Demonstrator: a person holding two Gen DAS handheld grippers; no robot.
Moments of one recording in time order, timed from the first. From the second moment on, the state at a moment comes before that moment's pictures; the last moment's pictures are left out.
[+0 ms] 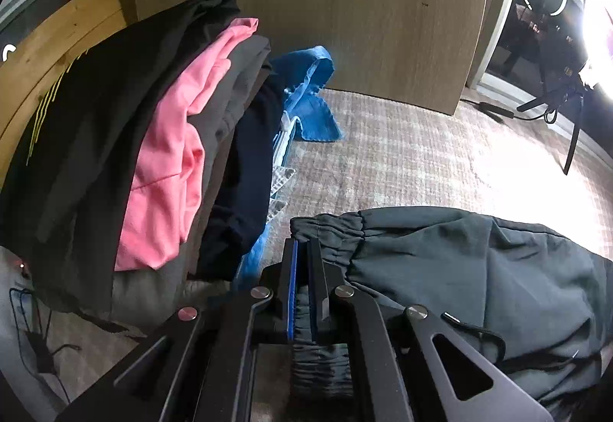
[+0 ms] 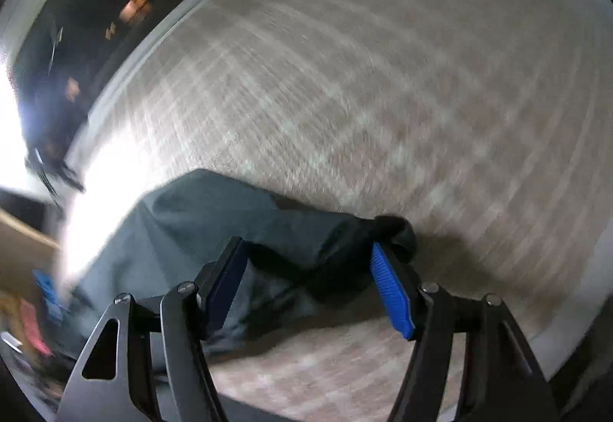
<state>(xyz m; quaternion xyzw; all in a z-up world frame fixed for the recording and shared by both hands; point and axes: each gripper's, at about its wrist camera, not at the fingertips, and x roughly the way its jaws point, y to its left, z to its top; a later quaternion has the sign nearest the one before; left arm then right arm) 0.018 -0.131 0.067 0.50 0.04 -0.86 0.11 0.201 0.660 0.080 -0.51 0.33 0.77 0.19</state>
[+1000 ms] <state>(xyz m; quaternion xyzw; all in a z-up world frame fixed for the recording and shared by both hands) 0.024 -0.110 0.066 0.50 0.04 -0.86 0.10 0.251 0.647 0.212 -0.37 0.23 0.88 0.17</state>
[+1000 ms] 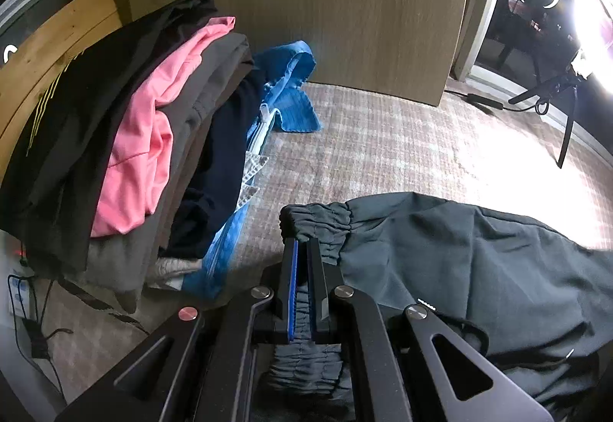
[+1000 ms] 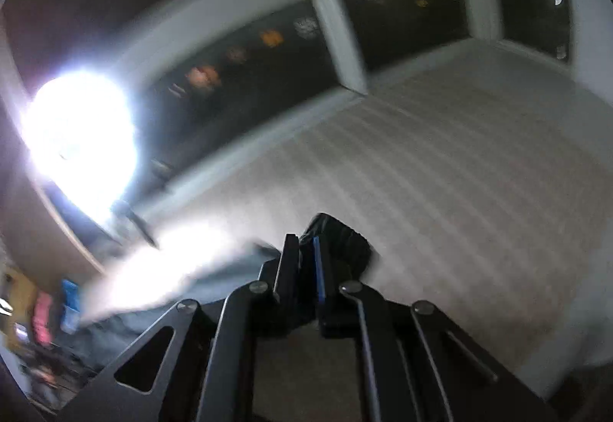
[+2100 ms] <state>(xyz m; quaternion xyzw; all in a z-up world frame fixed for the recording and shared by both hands) 0.008 -0.108 0.043 0.52 0.02 -0.85 0.09 0.111 0.655 0.054 -0.55 0.11 0.82 0.11</state>
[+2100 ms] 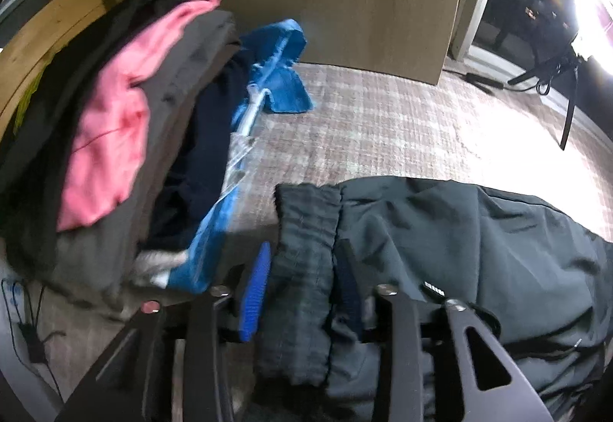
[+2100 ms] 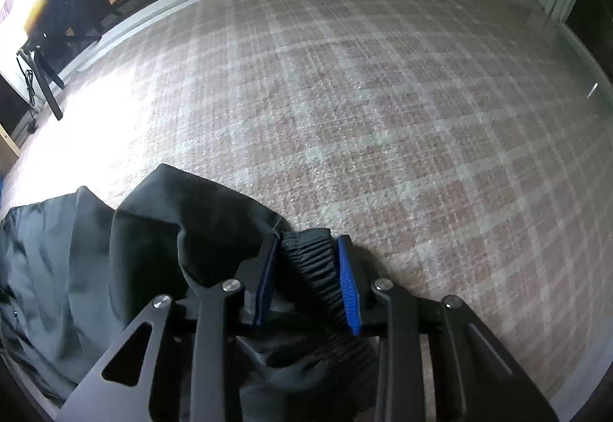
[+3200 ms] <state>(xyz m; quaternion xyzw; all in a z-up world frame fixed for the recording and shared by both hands) -0.122 -0.108 0.060 0.52 0.02 -0.85 0.09 0.001 0.726 0.095 -0.48 0.09 0.84 0.24</state>
